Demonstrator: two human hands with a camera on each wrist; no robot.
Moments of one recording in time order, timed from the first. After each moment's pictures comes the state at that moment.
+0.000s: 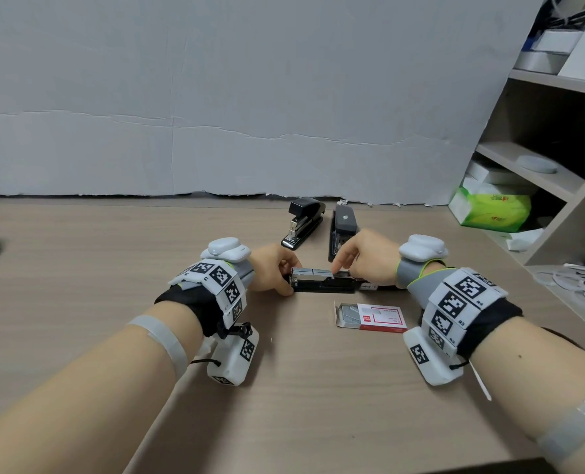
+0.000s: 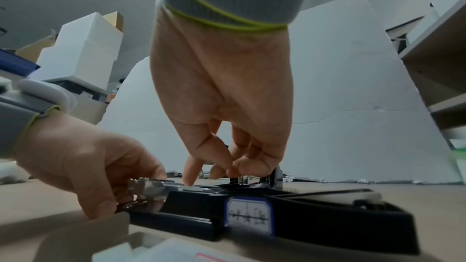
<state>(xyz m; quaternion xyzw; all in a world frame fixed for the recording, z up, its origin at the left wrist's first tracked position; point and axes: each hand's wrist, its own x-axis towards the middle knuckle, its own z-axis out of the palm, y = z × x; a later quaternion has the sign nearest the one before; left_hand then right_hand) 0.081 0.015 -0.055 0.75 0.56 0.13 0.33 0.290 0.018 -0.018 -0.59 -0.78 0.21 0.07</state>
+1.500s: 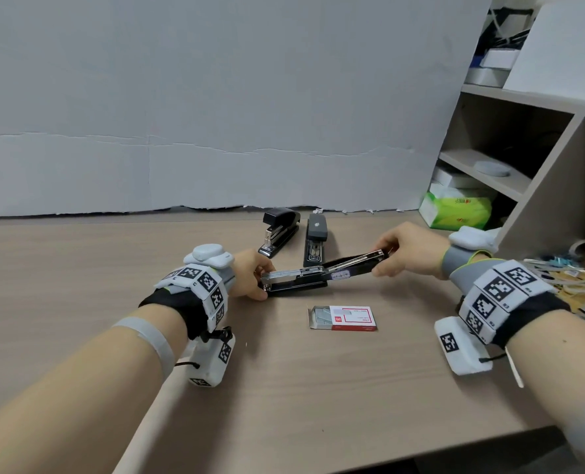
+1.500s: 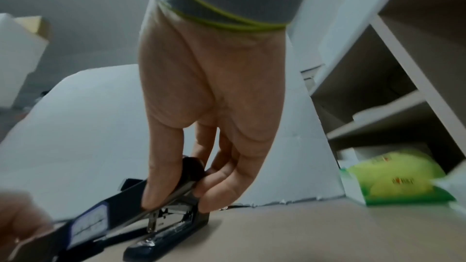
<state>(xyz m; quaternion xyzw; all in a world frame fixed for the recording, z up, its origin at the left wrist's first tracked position) 0.085 0.017 -0.050 0.77 0.58 0.07 0.25 0.385 0.000 0.015 -0.63 -0.72 0.25 0.15</state>
